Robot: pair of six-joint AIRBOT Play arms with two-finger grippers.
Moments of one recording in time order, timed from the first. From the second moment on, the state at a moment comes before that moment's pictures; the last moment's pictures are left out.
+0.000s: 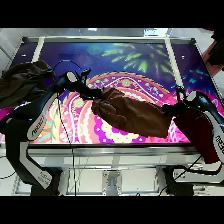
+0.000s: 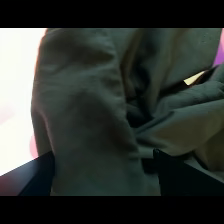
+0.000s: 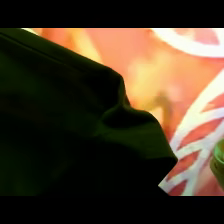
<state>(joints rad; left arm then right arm) -0.26 -1.81 1.51 0.98 -1.07 -1.37 -0.21 -1.42 0.96 -1.35 1.00 1.39</state>
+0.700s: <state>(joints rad) -0.31 -1.81 1.59 1.23 -1.13 -1.40 -0.21 -1.39 1.03 -1.25 1.03 1.36</state>
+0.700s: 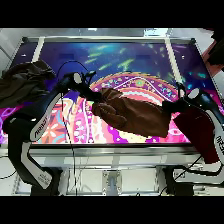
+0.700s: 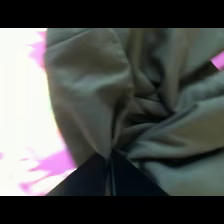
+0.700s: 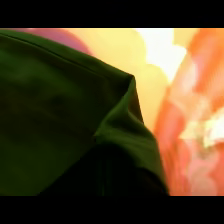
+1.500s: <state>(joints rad) -0.29 -1.08 2.07 1.62 -1.54 -1.49 -0.21 -0.67 1.68 -1.32 1.16 1.31</state>
